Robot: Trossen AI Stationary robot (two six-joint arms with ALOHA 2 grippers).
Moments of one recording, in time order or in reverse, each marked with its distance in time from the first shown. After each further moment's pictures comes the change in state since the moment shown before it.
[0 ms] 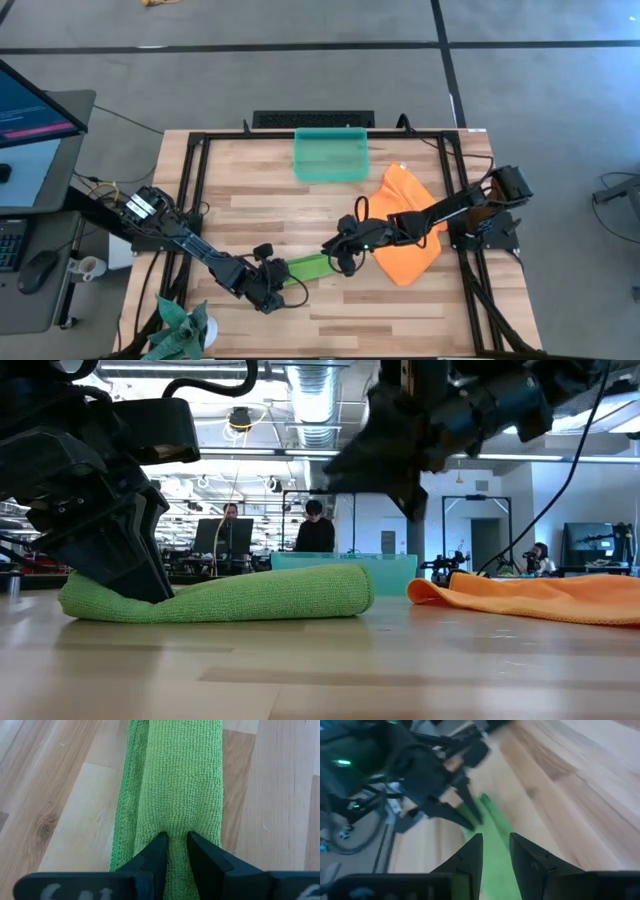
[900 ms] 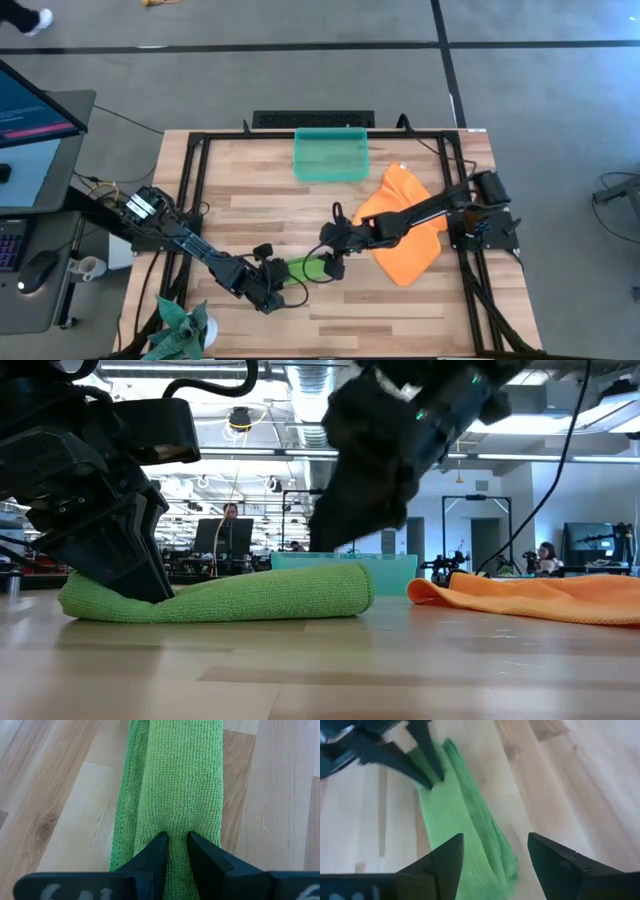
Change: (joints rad) left arm 0.000 0.000 0.000 0.001 0.001 -0.008; right arm -0.026 0.167 0.287 -0.478 -0.011 -0.161
